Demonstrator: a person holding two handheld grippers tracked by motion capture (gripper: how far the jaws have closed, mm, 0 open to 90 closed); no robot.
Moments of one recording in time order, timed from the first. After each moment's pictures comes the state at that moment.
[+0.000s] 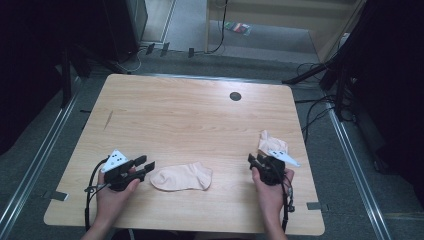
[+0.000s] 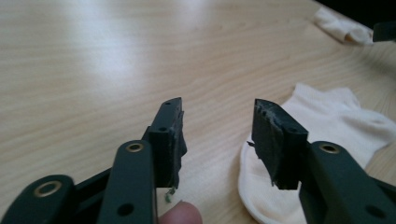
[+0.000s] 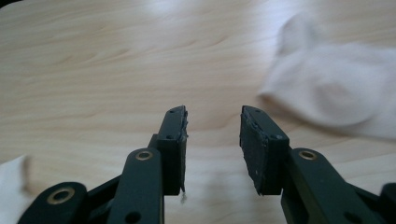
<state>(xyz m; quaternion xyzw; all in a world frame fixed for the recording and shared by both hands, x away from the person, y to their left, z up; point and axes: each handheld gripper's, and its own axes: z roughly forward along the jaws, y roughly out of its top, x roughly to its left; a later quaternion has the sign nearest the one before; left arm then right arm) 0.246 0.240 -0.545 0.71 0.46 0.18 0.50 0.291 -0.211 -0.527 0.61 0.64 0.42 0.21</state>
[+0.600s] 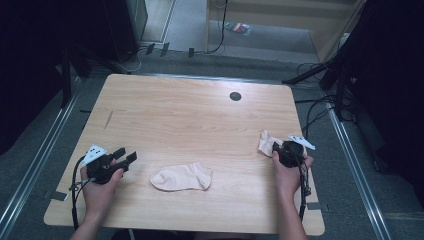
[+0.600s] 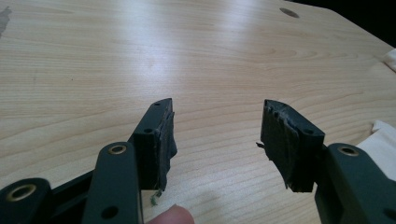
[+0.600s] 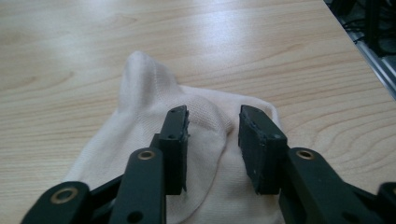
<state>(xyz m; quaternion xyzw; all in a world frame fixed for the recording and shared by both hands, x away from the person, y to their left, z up) 0.256 0.283 -0.552 0.65 0.54 0.21 0.49 0.354 -0.270 -0.545 0.66 0.61 0.34 0.28</state>
